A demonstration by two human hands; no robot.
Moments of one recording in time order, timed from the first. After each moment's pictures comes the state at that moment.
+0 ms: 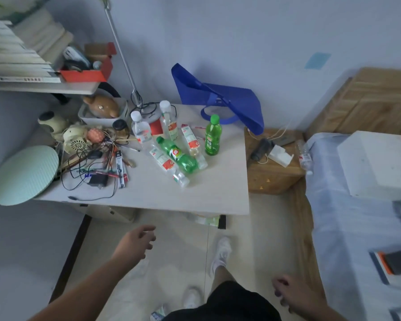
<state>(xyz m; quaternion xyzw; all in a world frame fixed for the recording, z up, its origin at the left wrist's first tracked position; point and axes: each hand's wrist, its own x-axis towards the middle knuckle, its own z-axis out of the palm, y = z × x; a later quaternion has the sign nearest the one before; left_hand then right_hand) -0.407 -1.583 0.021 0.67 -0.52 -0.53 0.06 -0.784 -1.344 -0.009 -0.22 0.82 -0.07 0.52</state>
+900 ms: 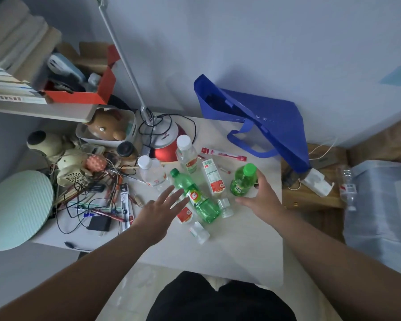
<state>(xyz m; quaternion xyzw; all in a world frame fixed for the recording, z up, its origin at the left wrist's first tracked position) -0.476 -1.845 -0.002 0.38 -0.91 -0.09 -0.16 -0.801 -1.793 0.002 -0.39 0.77 -0.25 0.45</state>
